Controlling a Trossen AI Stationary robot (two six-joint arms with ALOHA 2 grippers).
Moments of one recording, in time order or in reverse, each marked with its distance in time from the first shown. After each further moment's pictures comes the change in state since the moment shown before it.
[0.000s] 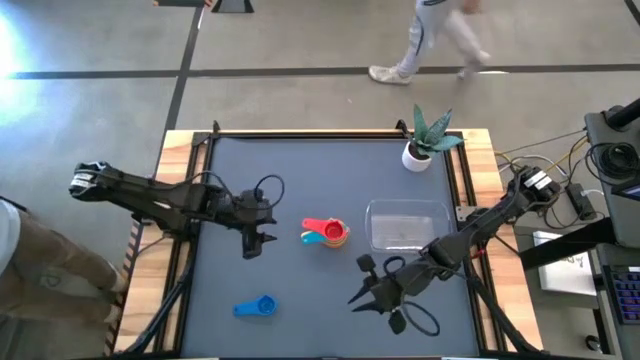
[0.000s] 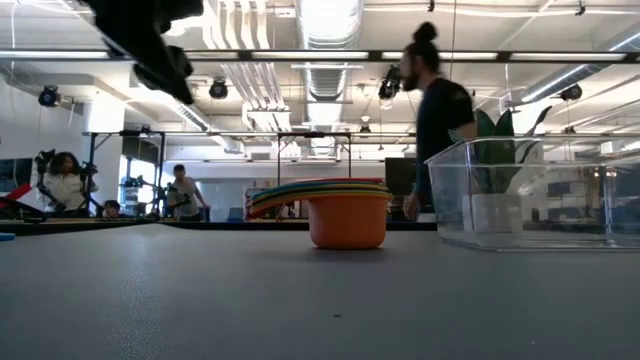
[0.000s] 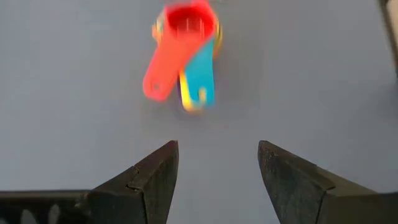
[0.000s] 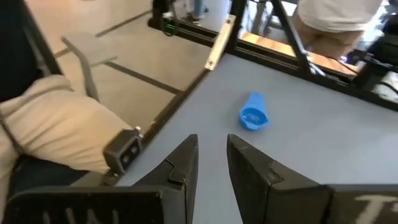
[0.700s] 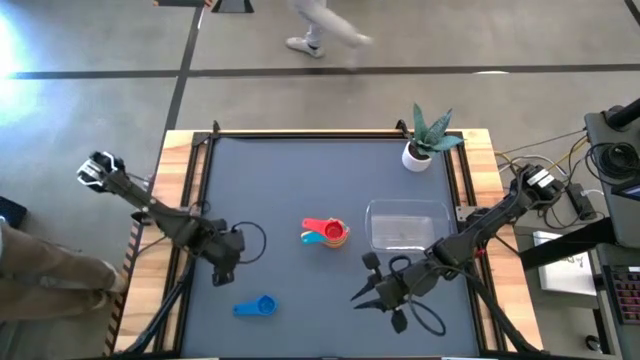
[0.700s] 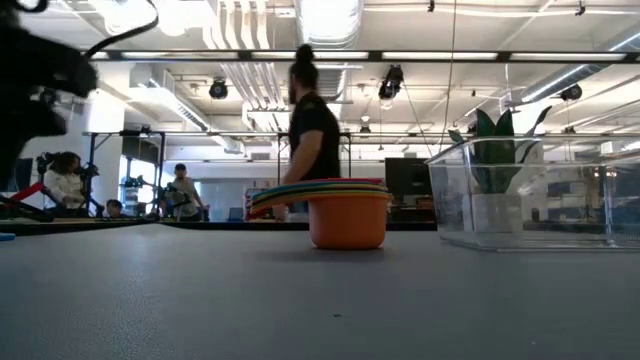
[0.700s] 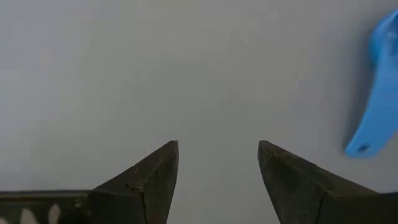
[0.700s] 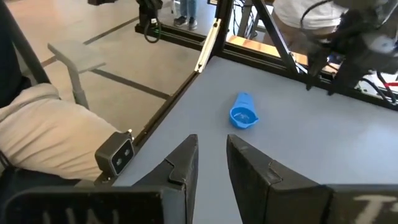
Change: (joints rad) left arm -0.398 0.009 -0.198 -0.289 0.042 -0.586; right arm 0.019 -0.027 -0.043 0.042 0.063 0.029
